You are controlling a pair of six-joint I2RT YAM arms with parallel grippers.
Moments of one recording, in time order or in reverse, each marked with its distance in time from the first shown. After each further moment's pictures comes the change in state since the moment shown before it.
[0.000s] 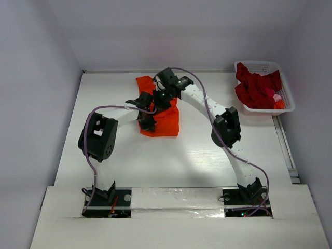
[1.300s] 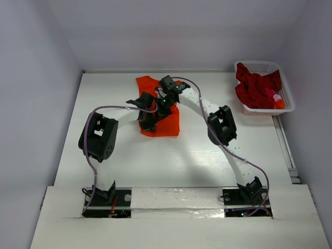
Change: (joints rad) left arm -0.007 0.000 0.002 -0.006 0.000 -0.012; right arm -0.006 0.110 -0.047 0.008 -0.092 0.039
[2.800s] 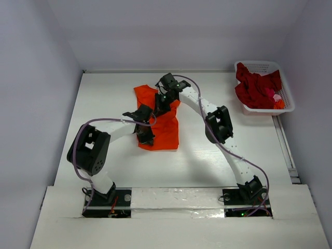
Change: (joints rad) left arm -0.059 -0.198 -0.249 0.013 0.021 0.002; right arm -0.037 0.124 0.161 0.015 -0.034 0.045
